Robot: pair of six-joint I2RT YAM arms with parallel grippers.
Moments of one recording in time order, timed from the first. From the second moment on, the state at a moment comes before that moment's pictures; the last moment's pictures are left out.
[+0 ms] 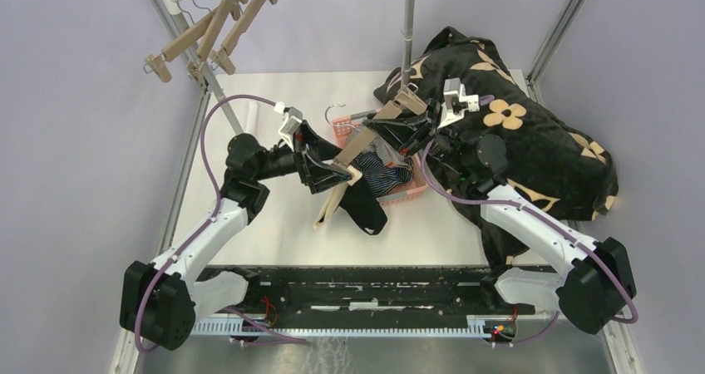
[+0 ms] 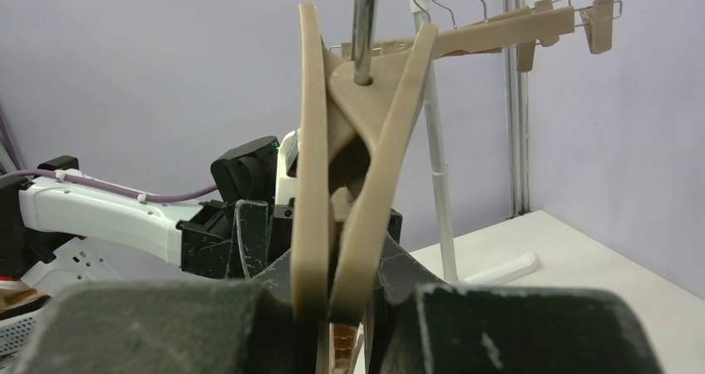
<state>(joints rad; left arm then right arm) -0.36 1.09 0.70 0.56 1.00 -0.54 0.61 1.20 0.87 0.92 -0.51 0.52</state>
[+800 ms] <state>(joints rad) -0.36 1.11 0.71 0.61 1.02 -0.50 0.61 1.19 0.87 0.92 -0.50 0.54</state>
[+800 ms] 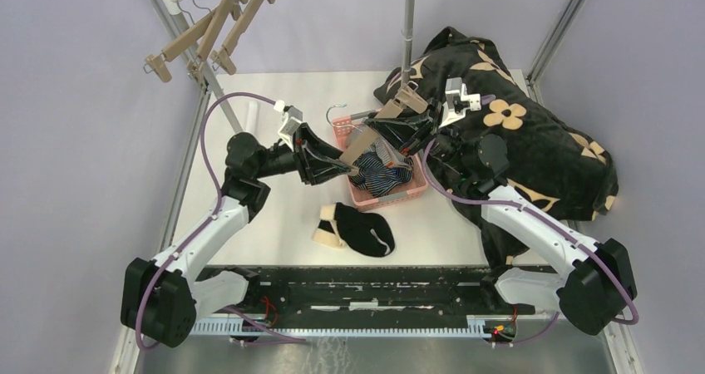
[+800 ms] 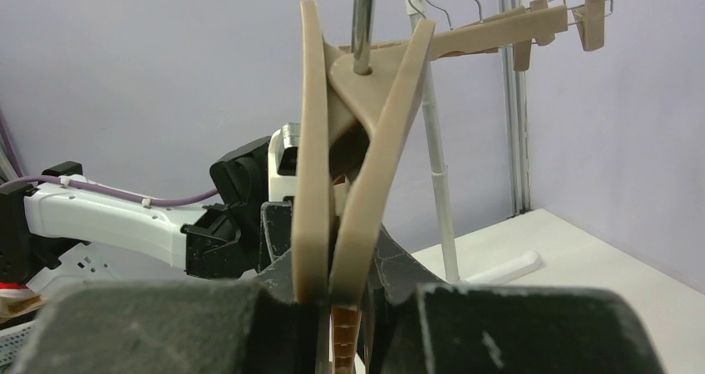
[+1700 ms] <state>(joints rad) -0.36 1.18 0.76 0.77 1.08 -0.61 0.60 1.19 0.87 0.95 -0.49 0.54</state>
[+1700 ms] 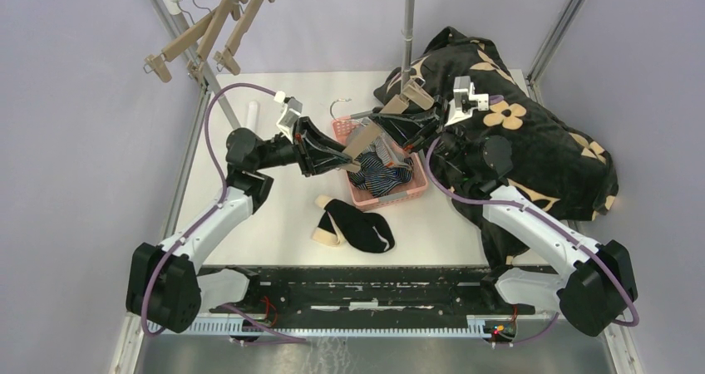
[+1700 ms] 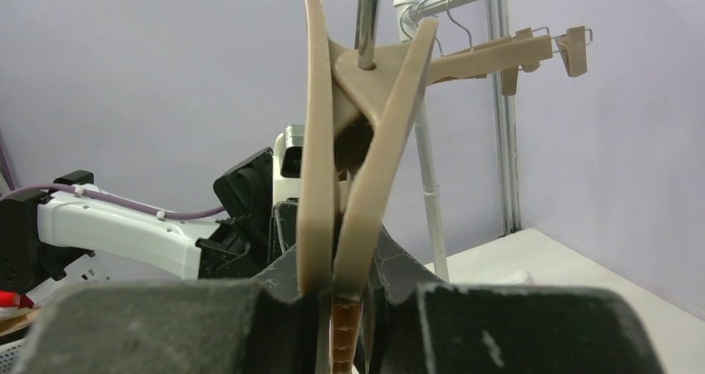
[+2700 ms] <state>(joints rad) -0.37 1.12 0.79 0.64 1.06 -0.56 0.61 1.18 0.87 0.90 -0.51 0.54</state>
